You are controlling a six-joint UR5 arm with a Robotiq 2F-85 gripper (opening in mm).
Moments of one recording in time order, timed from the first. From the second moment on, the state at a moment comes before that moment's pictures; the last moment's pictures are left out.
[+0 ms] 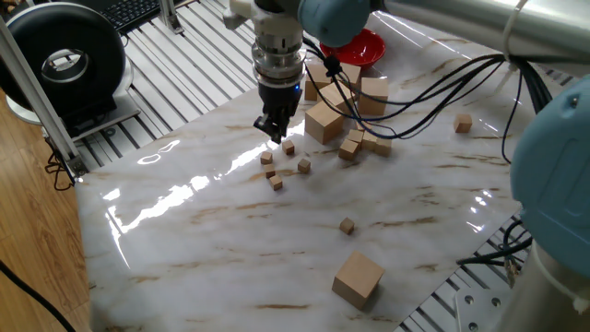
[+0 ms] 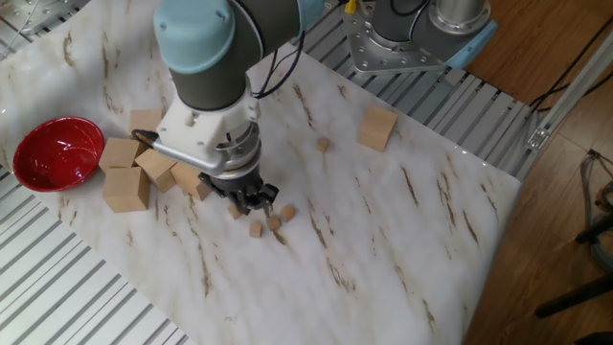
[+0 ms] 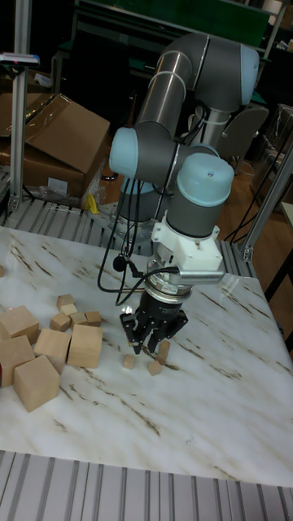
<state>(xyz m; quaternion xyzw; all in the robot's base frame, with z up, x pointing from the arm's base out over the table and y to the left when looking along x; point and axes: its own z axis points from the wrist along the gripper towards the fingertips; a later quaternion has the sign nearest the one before) 0.578 0.044 0.051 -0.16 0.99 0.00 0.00</state>
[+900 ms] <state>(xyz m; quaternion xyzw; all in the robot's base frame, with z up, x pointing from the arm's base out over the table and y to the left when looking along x) 0.567 0.054 0.042 -0.14 0.99 0.04 0.02</state>
